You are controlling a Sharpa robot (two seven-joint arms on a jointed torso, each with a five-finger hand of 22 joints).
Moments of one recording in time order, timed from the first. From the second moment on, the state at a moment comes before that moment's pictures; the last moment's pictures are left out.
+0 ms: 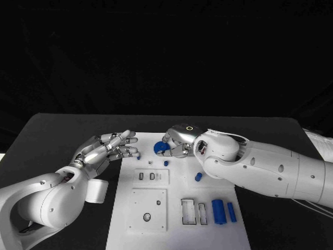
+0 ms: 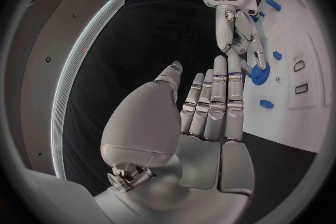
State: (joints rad) left arm 1.16 -0.99 0.00 1.83 0.08 -0.35 0.42; left_hand 1.36 -0.02 0.08 0.14 0.19 0.98 0.23 0.07 0.07 1.05 0.16 0.07 0.07 1.20 0.09 0.22 0.27 0.18 1.04 0.19 0.40 0.17; right arm 1.18 -0.68 0.05 1.48 -1.80 -0.22 -0.27; right_hand 1.05 -0.05 0.04 0.29 0.31 0.98 0.15 0.08 0.07 1.45 0.06 1.33 1.31 1.47 -0.01 1.55 1.31 0.05 1.47 0.08 1.48 1.31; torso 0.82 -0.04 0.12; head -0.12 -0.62
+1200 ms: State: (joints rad) left arm 1.16 -0.99 0.00 1.81 0.08 -0.34 0.42; left_hand 1.36 -0.02 0.08 0.14 0.19 0.98 0.23 0.07 0.07 1.05 0.17 0.07 0.07 1.20 0.09 0.22 0.28 0.18 1.04 0.19 0.40 0.17; right arm 1.16 -1.12 0.06 1.53 -1.23 -0.37 0.12; right_hand 1.37 -0.10 0.04 0.12 0.22 0.98 0.15 0.07 0.07 1.45 0.06 1.32 1.31 1.47 -0.01 1.56 1.31 0.05 1.47 0.08 1.48 1.31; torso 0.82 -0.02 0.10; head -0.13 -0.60
